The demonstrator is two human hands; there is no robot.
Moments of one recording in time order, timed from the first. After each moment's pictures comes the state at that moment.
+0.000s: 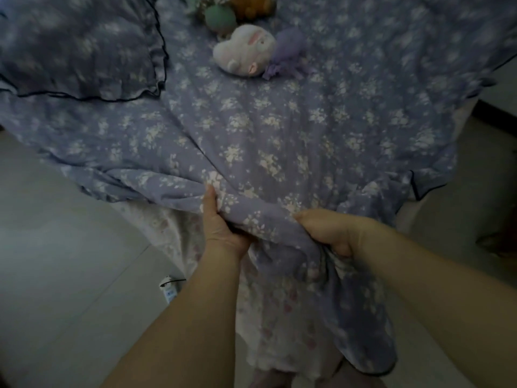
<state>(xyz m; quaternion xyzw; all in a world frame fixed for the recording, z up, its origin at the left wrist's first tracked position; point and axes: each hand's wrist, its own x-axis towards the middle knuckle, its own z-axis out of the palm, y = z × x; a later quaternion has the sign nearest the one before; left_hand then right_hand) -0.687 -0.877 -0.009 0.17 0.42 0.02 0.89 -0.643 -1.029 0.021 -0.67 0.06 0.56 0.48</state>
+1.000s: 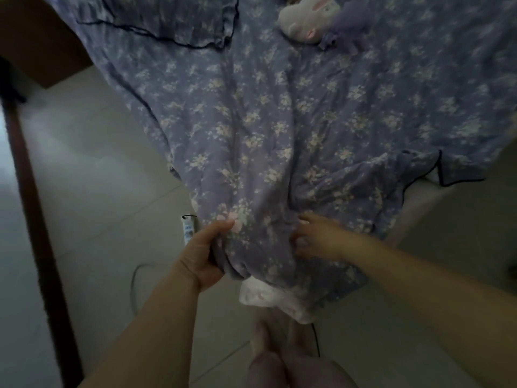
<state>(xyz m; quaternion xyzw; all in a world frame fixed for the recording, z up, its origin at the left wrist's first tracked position) -0.900 -0.926 -0.015 0.31 0.40 -0.03 0.87 -0.741 -1.098 -0.059 -0.80 -0.44 0.42 0.03</state>
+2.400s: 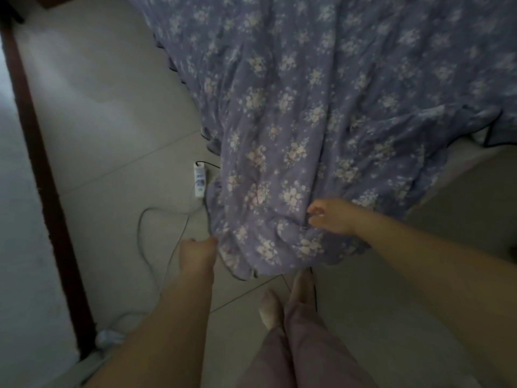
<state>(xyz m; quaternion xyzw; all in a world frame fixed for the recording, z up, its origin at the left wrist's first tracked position) -1.054 -0.934 -0.105 0.45 0.72 0.01 0.53 -0.847 -1.082 -0.088 -0.82 -0.30 0.49 0.00</state>
